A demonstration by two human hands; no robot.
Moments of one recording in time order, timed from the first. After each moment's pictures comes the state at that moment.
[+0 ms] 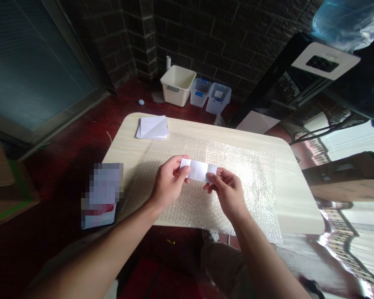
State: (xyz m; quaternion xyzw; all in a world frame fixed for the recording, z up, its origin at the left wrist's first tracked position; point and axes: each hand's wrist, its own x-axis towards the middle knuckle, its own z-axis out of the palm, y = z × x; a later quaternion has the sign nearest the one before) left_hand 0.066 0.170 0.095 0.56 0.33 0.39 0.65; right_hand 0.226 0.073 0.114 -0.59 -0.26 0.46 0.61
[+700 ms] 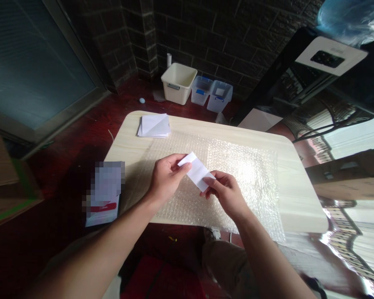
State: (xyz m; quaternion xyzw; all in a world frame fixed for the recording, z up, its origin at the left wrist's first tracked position) left_hand 0.062 0.179 0.106 0.53 0.35 0.40 0.66; right_hand 0.227 0.071 0.112 -0.55 -0.31 0.55 0.54
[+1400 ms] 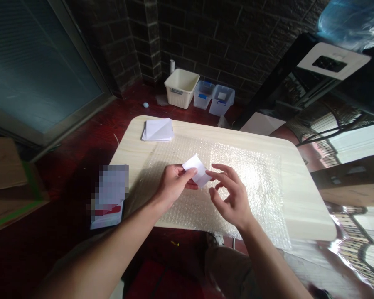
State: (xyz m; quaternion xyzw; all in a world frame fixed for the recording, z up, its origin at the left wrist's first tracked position) left_hand 0.068 0.175 0.100 0.44 0.38 0.31 0.76; right_hand 0.229 0.061 0.115 -0.61 -0.60 0.21 0.48
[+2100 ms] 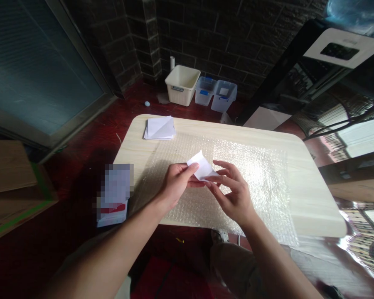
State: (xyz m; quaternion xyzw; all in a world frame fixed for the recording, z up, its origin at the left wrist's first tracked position) left_hand 0.066 0.172 0.101 0.39 0.32 0.30 0.81; right_hand 0.224 0.064 0.117 -0.61 -0.61 0.17 0.47
